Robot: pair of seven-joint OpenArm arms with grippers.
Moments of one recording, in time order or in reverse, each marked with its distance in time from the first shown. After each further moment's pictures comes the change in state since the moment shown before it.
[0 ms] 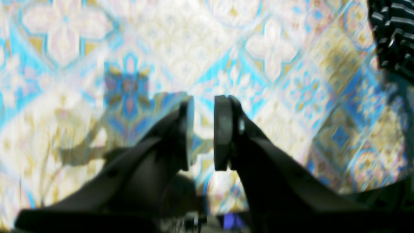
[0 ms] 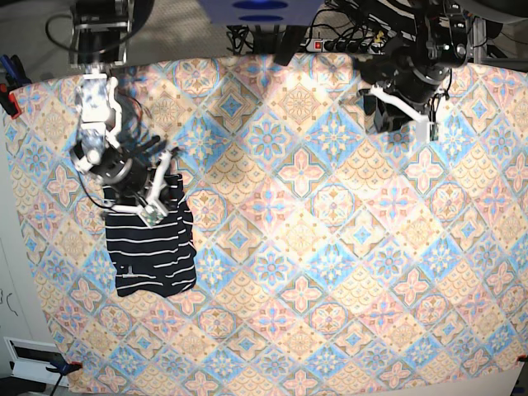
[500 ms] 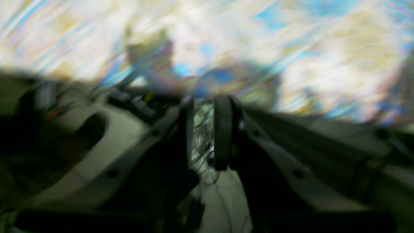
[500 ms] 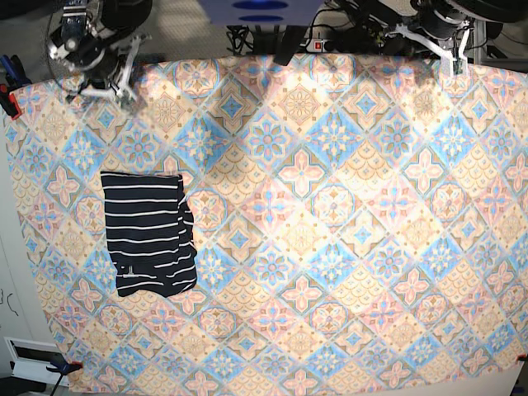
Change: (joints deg) left arm 18.6 -0.2 -7.8 1.8 0.2 0.1 -0.6; right arm -33.6 -0.4 11.9 14.2 0.6 0.5 -4.7
